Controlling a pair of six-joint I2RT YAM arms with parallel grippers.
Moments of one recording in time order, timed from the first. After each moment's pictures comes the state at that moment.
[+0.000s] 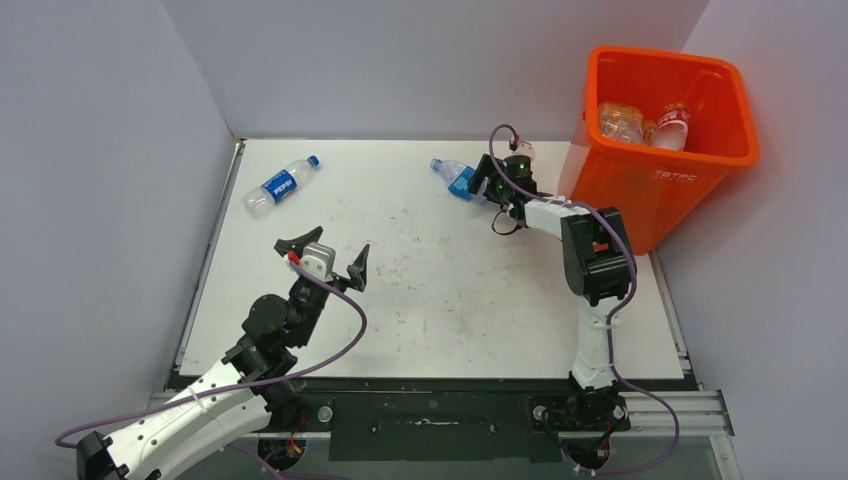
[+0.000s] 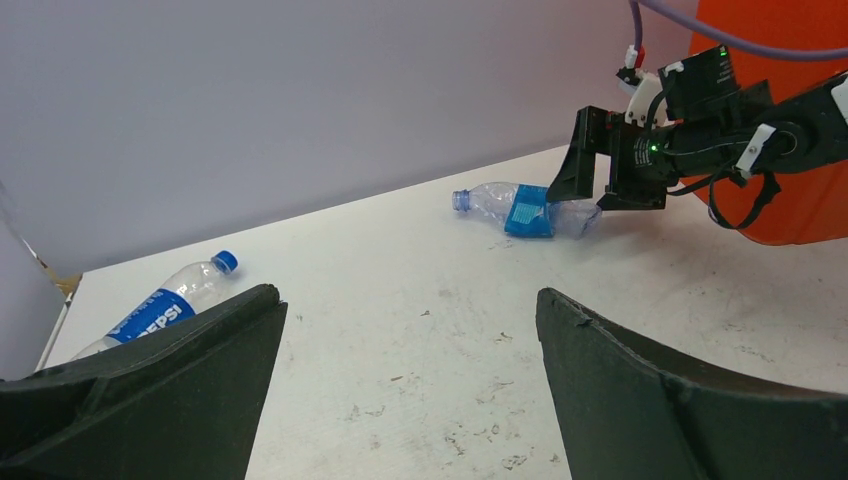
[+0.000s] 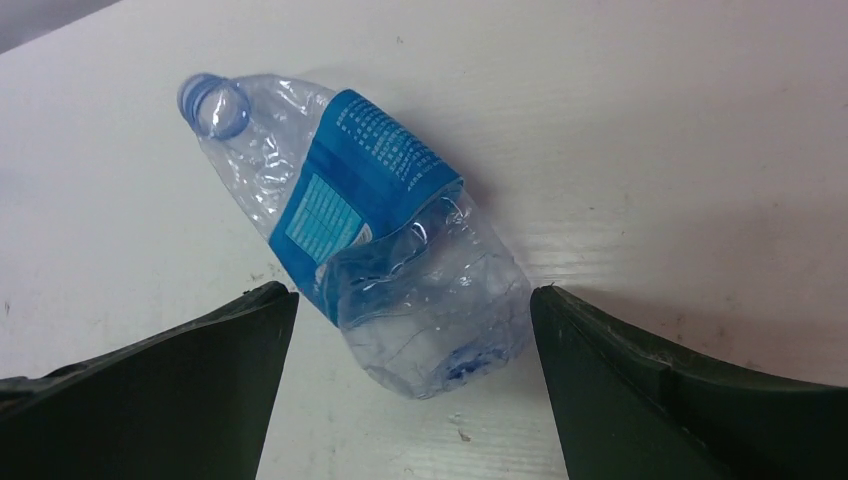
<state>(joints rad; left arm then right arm) -0.82 0.56 0.41 0.37 -0.46 0.17 0.26 2.10 1.37 0.21 0.00 0.50</state>
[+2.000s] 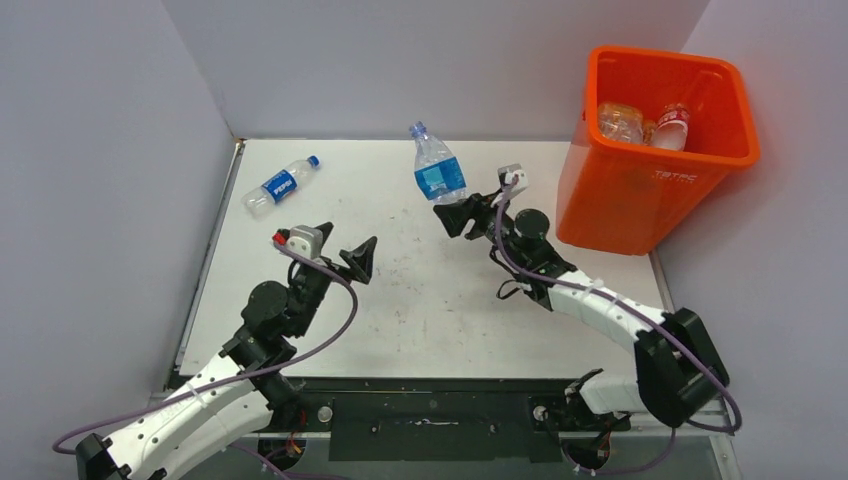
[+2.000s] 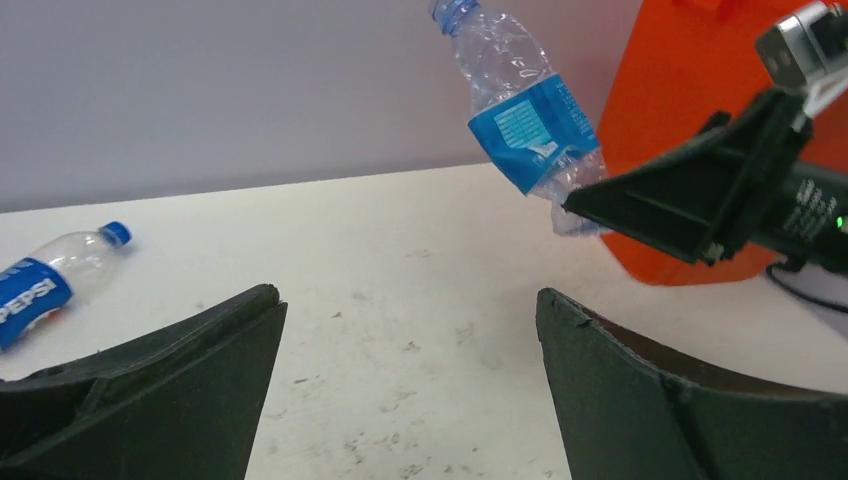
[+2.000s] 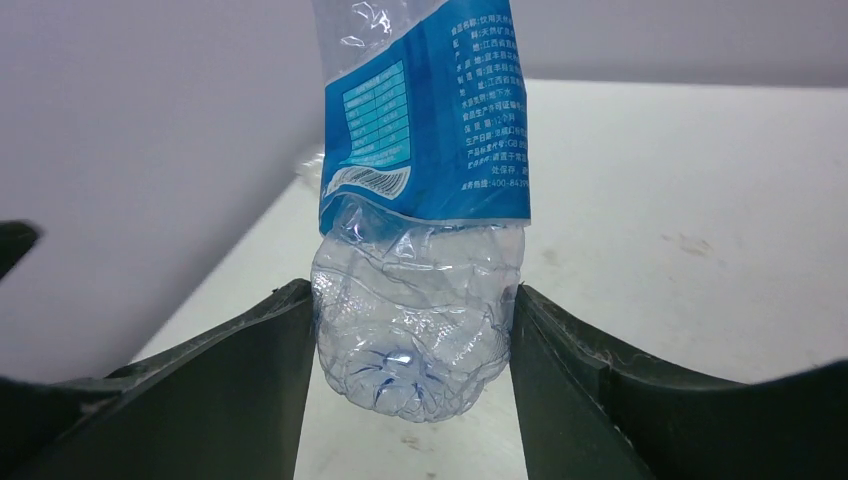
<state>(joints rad) -0.78 0.60 0.48 0.31 -0.38 -0.04 0.53 1.40 0.78 0.55 -0.11 0.44</state>
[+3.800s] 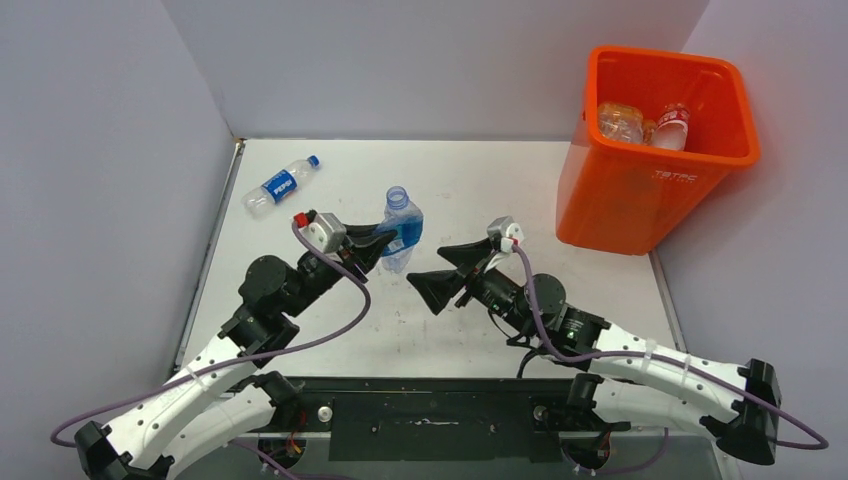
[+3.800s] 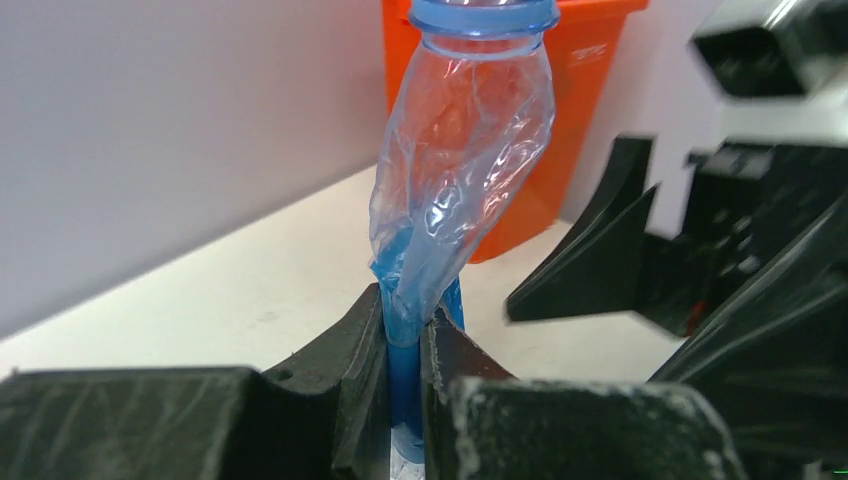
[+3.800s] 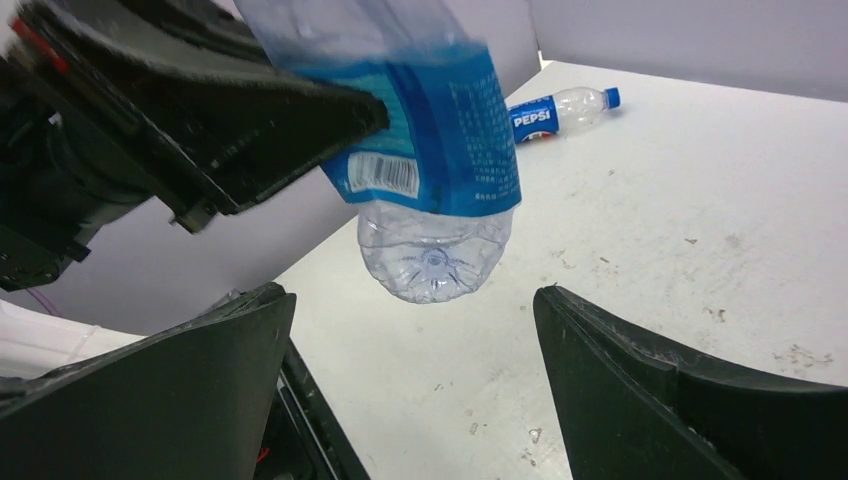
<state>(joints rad) -0.71 0.76 0.70 0.31 0.17 -0.19 1.09 0.92 0.65 0.39 0.17 0.38</state>
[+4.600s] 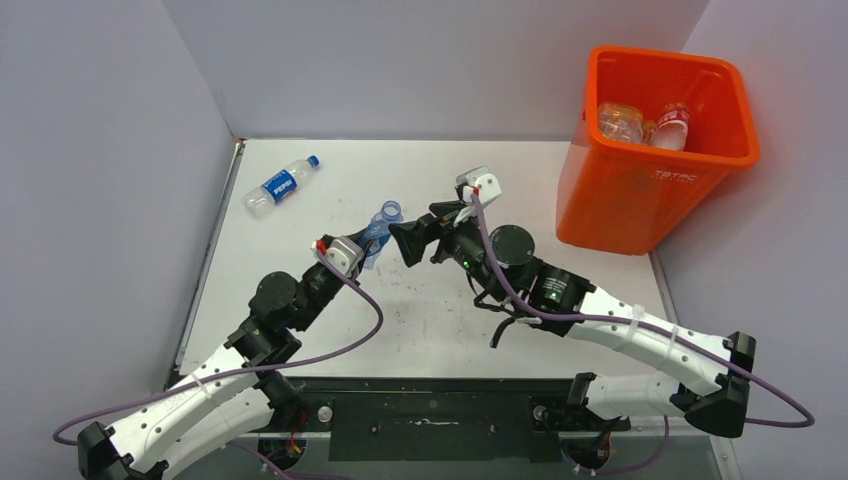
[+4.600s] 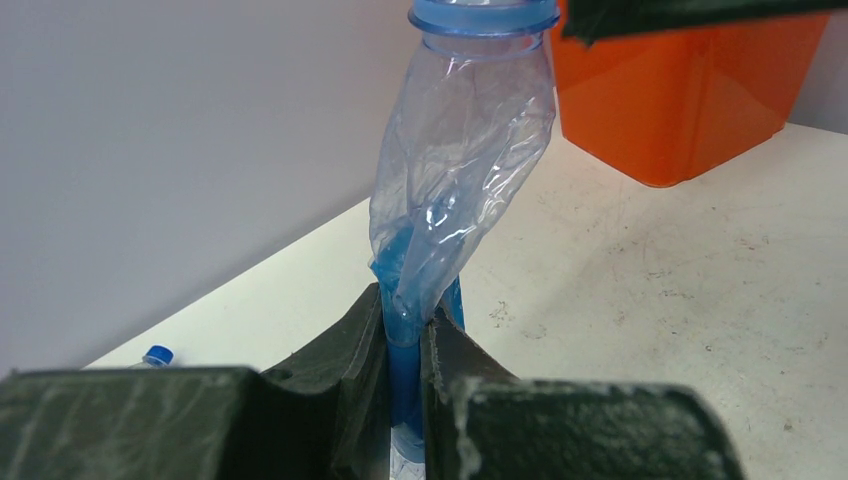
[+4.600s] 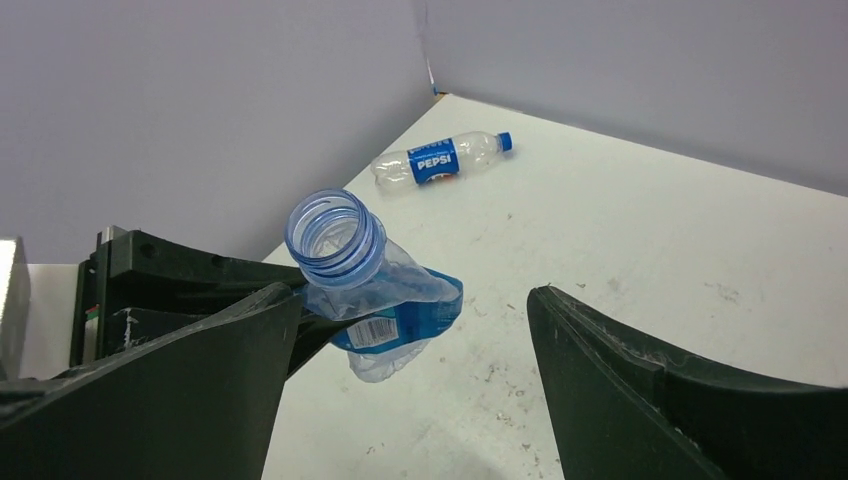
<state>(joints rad) -0.78 0.68 0.55 0.29 -0.13 0.25 1.09 1.13 1.14 0.03 0.37 0.25</state>
